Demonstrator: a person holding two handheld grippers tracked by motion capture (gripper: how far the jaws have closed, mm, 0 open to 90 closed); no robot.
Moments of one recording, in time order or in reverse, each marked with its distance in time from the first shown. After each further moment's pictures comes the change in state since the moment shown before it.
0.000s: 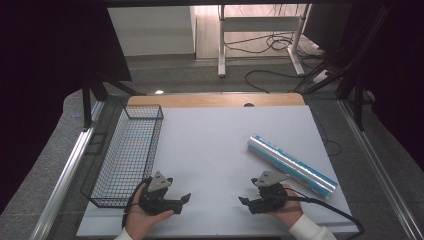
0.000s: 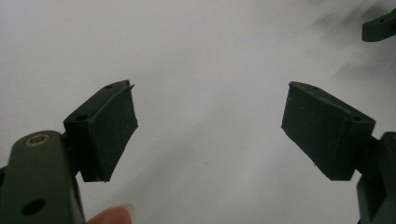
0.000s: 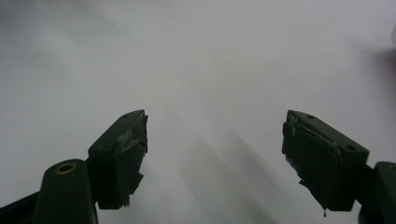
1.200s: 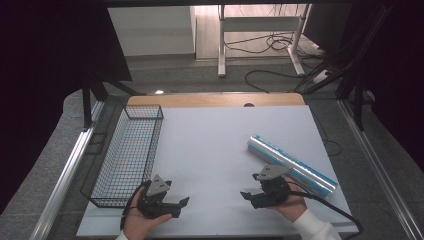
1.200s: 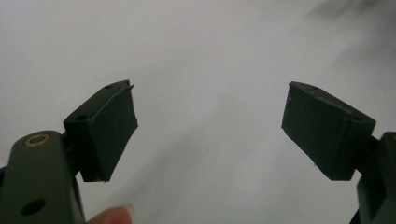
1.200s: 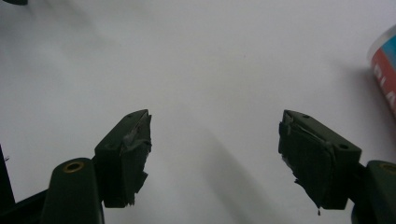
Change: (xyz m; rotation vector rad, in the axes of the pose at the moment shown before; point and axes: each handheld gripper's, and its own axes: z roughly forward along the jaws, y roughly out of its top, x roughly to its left) left arm -0.001 -0.009 -0.003 0.011 0.002 0.028; right arm -0.006 0.021 -0.014 0.013 0.005 -0.021
